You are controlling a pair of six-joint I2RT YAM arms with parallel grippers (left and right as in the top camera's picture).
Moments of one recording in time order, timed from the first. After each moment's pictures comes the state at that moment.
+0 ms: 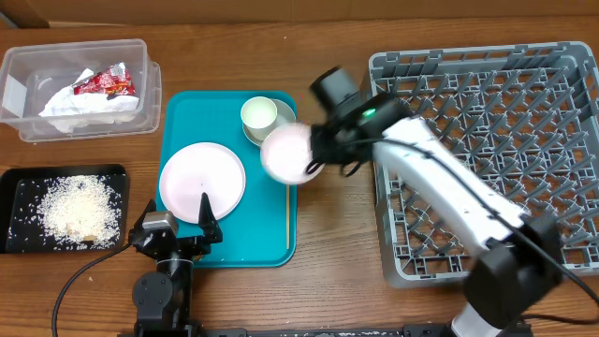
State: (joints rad) left arm -0.01 0.02 0.01 -0.07 -0.07 -0.18; right arm 0.56 1.81 1.63 -1.04 -0.09 0.55
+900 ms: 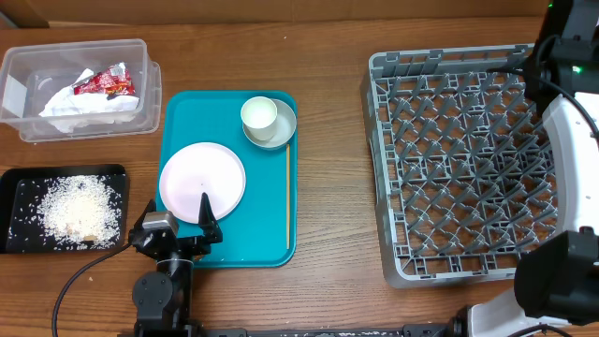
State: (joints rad) left arm -0.01 0.02 0.01 -0.07 -0.07 -0.18; right arm -0.17 1.75 1.66 -0.57 0.98 0.41
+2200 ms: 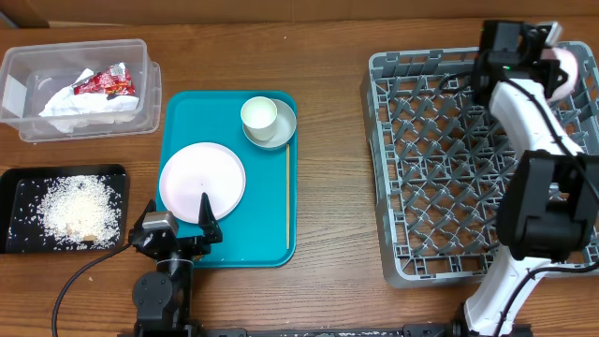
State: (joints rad) left arm -0.01 0.02 0.01 -0.07 -0.07 -0.18; right arm -0.08 2.07 1.61 -0.46 1.17 -0.04
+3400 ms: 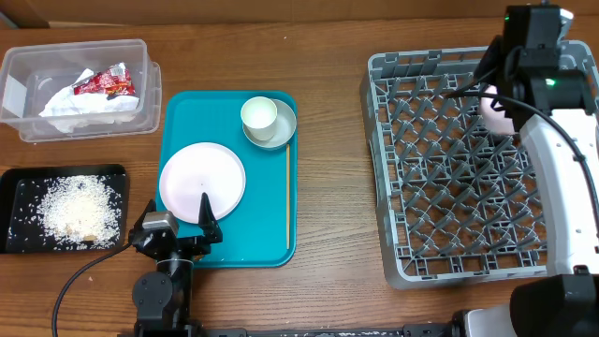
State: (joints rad) left arm -0.01 0.02 0.01 -0.07 -0.07 -0.18; right arm -0.02 1.63 1.63 -0.80 0.37 0.40
